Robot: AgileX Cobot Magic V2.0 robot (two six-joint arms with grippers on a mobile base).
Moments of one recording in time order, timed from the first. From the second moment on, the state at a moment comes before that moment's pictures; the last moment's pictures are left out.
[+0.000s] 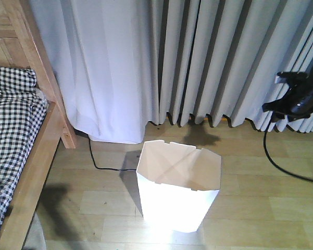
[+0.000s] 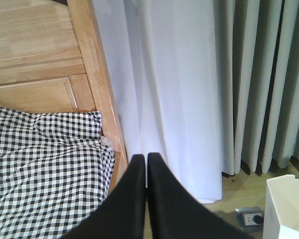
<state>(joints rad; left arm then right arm) -0.01 -0.02 0.03 0.14 0.27 -0.05 -0.24 2.32 -1.58 0.08 0.64 -0.30</state>
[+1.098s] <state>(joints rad) -0.01 -0.02 0.03 0.14 0.27 -0.05 -0.17 0.82 -0.62 0.20 0.33 -0.33</state>
